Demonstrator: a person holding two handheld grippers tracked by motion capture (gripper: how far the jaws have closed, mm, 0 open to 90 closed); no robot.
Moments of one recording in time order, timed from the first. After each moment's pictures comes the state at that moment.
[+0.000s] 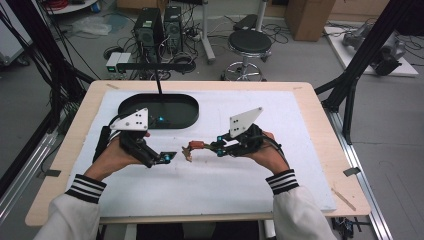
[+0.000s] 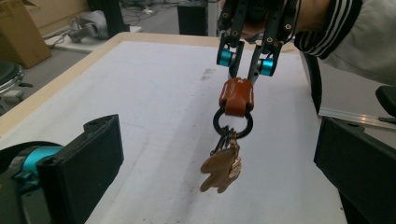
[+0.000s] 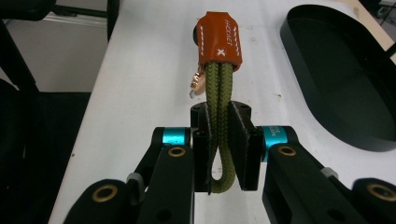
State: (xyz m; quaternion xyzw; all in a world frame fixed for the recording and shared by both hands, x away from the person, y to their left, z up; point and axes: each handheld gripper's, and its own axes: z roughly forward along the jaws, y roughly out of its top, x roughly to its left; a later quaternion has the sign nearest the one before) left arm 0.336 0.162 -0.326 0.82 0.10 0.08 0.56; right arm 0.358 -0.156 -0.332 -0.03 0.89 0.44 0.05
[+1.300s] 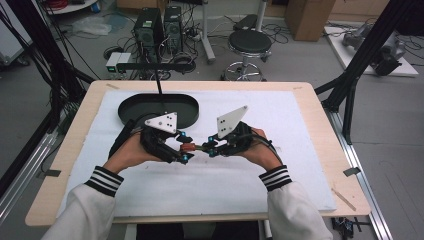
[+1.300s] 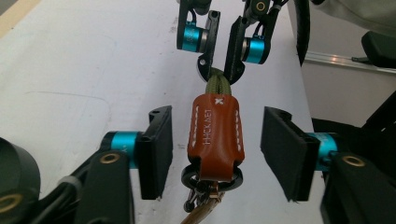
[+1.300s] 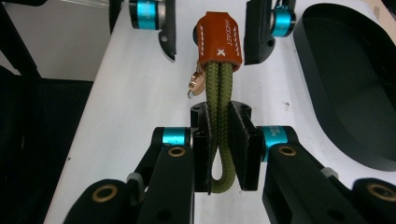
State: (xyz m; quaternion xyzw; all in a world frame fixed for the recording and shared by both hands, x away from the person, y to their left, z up) left arm 0.344 0.118 -0.325 0.89 0.07 0.03 0.44; right arm 0.359 -0.130 -0.327 -0.06 0.91 0.41 0.05
